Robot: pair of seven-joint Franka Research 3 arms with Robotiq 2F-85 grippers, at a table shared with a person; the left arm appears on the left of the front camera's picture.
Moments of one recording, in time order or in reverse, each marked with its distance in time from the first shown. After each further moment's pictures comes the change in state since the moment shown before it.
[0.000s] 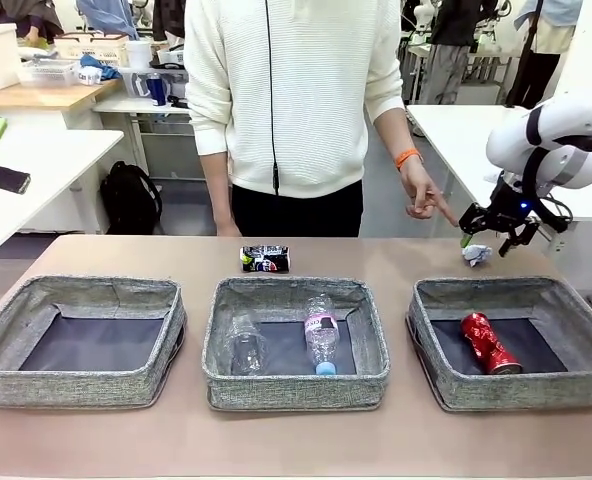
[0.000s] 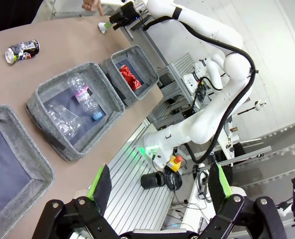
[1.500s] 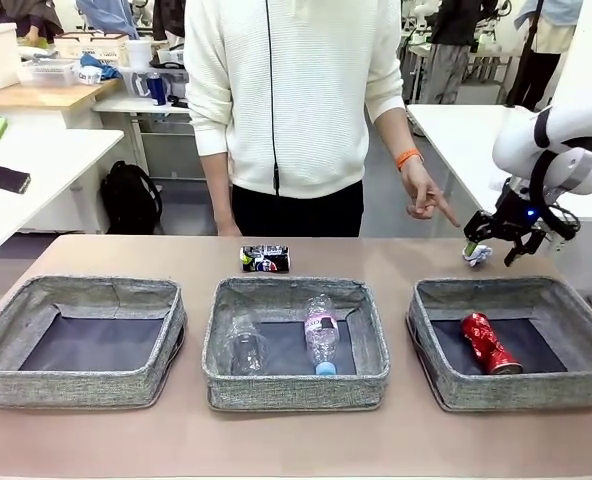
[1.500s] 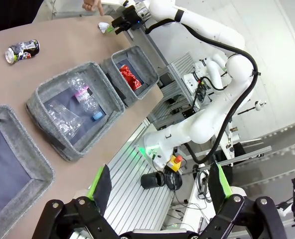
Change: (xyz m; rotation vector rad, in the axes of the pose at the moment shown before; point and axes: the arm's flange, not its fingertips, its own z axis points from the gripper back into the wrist) left arm 0.000 0.000 0.000 0.001 0.001 0.001; right arm -0.020 -0.010 -0.007 0.006 0.055 -0.007
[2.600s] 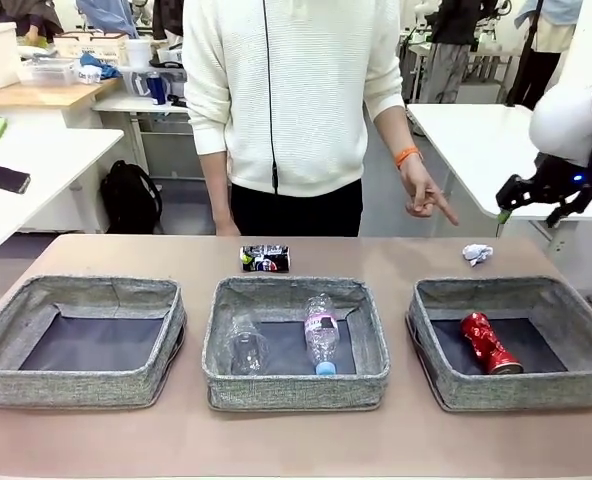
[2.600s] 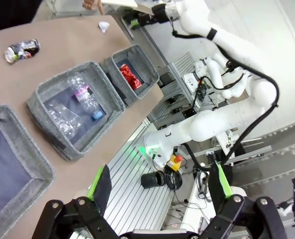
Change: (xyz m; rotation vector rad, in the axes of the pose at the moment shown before) left arm 0.000 0.000 -0.001 0.001 0.003 0.001; right arm -0.080 0.023 0.115 -0.131 -0.262 0.084
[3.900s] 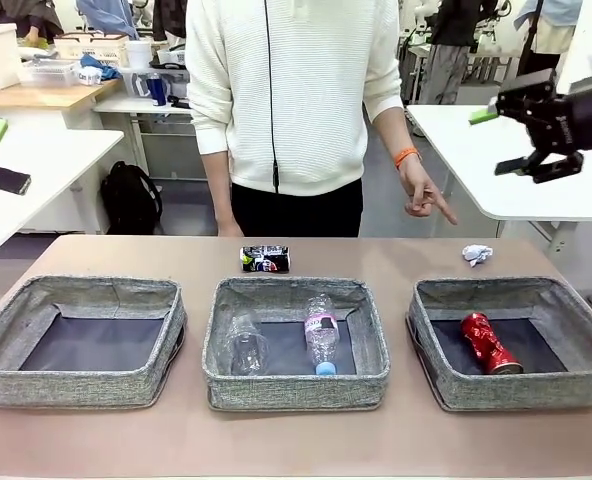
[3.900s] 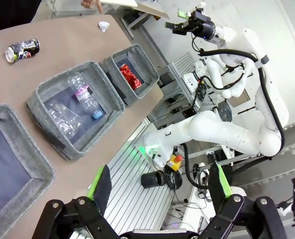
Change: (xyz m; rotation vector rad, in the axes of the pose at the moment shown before) left arm 0.000 0.000 0.000 0.000 0.001 0.001; right arm -0.138 0.067 0.155 0.780 -0.314 -0.341
